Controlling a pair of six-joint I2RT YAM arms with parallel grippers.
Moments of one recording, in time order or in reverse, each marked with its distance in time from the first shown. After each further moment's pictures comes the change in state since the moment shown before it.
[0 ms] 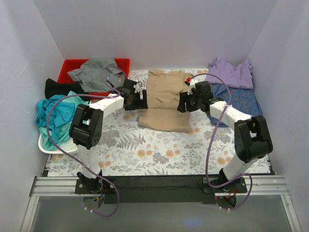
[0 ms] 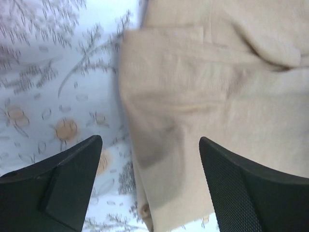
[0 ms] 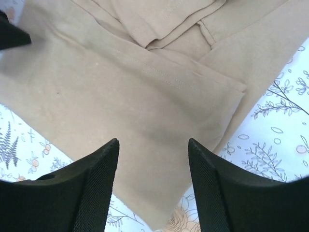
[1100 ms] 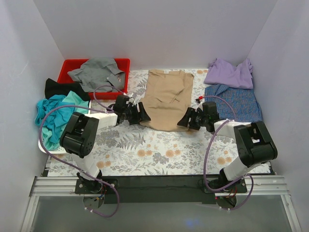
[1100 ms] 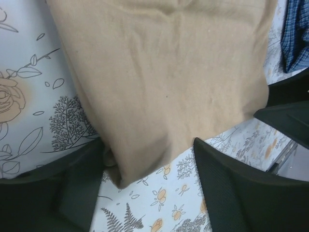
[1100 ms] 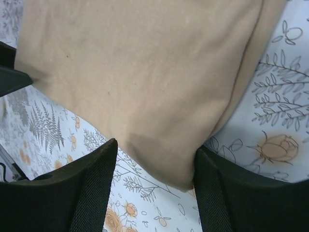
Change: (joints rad) left arm 0.018 -0.212 -0.495 0.411 0.341 -0.209; right arm -0.058 -0.119 -0.461 0.343 -0.152 0.416
